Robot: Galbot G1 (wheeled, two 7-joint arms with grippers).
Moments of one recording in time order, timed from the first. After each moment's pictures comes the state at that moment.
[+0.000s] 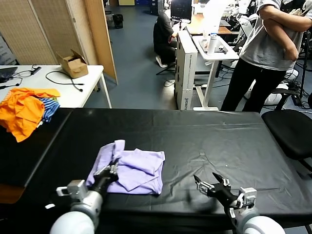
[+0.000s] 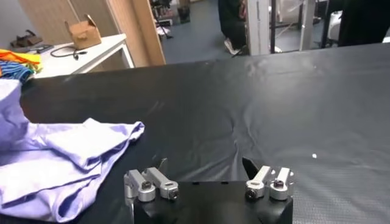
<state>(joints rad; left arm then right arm) 1.50 -1.37 -0.35 -2.29 -0.52 0.57 -0.28 -1.61 1.11 0.52 2.28 0.65 -0.60 0.15</state>
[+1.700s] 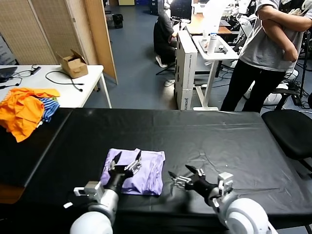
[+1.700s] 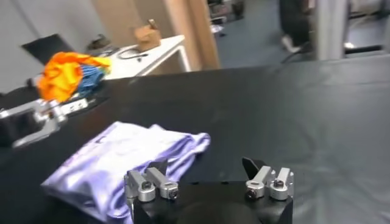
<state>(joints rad) 1.52 -1.44 -0.34 -2.24 -0.28 0.42 -0.19 -1.26 0.98 0.18 2.19 0.68 -0.63 0.03</state>
